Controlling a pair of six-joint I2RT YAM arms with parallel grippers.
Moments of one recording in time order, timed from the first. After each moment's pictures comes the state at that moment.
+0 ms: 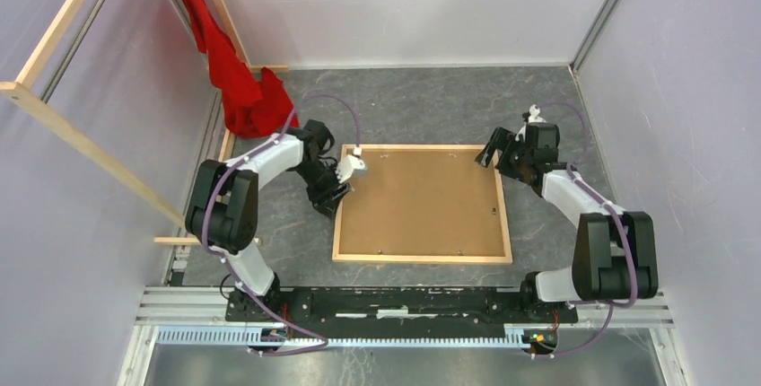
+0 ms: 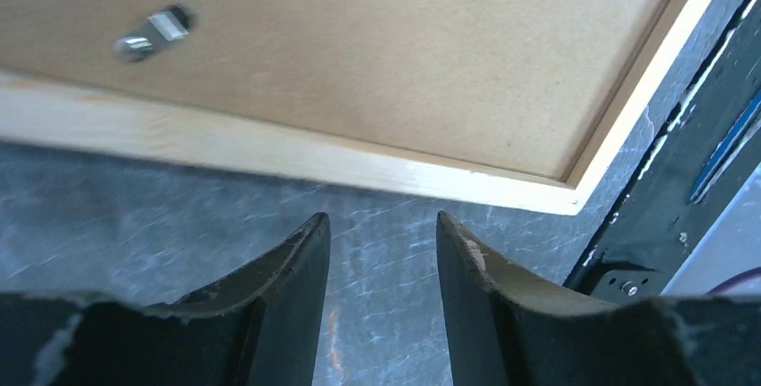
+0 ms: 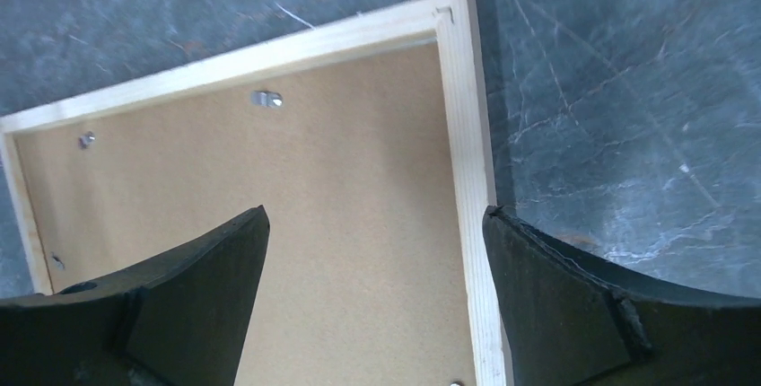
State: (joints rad) left arm -0.35 1.73 1.09 -0.96 0.46 0.86; right arm 0.02 1.43 0.72 -0.08 -0.21 0.43
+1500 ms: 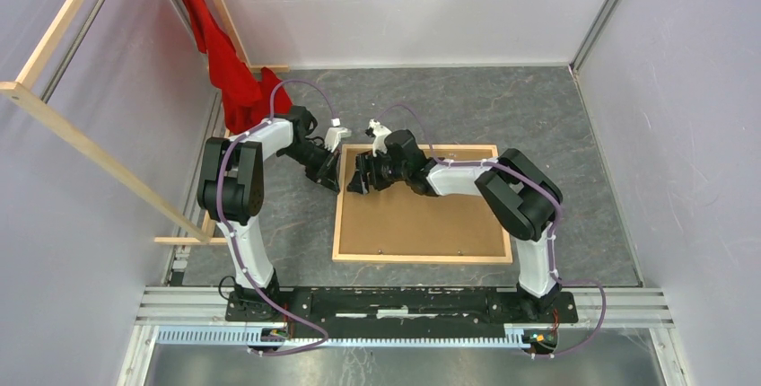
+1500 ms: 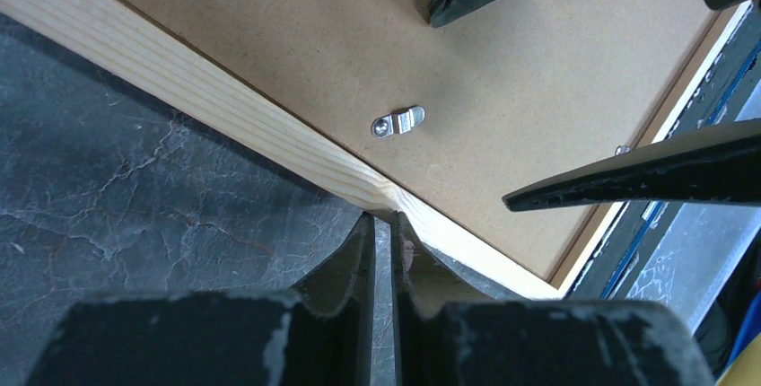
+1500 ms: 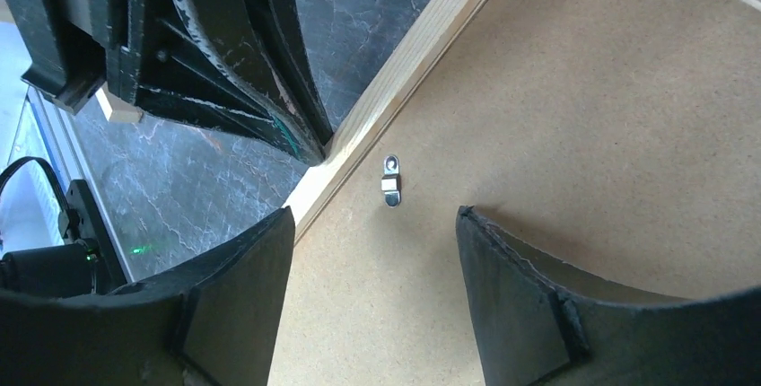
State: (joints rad) left arm -0.16 1.95 1.28 -0.87 0.72 0.61; right arm 0.77 1.99 1.13 0.29 -0.35 0.47
